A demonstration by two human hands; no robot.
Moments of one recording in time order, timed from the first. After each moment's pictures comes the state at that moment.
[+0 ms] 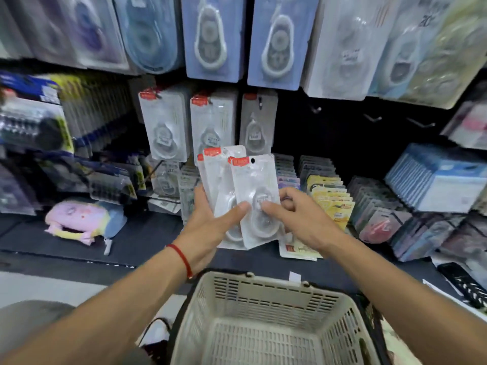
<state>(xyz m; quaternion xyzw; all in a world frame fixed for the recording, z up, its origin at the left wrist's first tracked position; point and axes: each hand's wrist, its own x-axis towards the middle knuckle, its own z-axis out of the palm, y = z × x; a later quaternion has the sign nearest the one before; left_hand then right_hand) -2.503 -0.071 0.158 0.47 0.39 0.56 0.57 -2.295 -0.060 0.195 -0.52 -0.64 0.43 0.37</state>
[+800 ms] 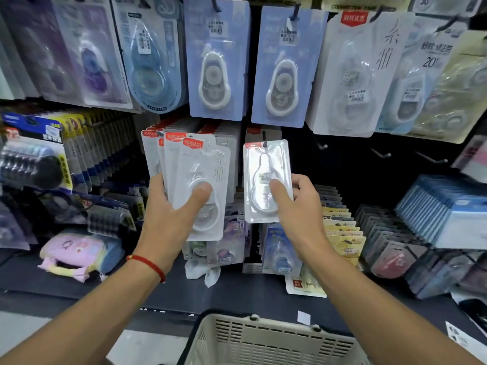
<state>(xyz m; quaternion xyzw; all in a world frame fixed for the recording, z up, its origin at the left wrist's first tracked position) -2.556 -0.029 0.223 0.51 0.47 0.66 0.28 -2.336 0.002 0.229 -0.51 -0.55 0.30 0.59</state>
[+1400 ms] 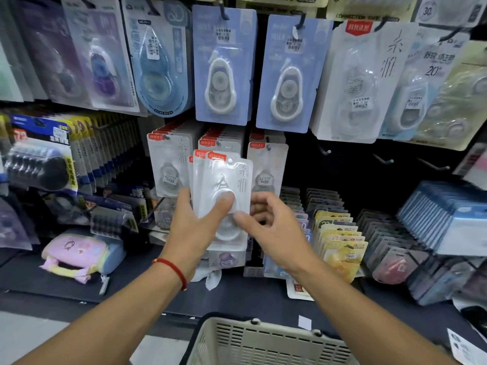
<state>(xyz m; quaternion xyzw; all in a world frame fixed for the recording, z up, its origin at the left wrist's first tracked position) -2.531 -0.028 0.213 0.48 0.45 0.64 0.39 -2.360 -0.018 0.217 -0.43 -0.66 0.39 0.48</state>
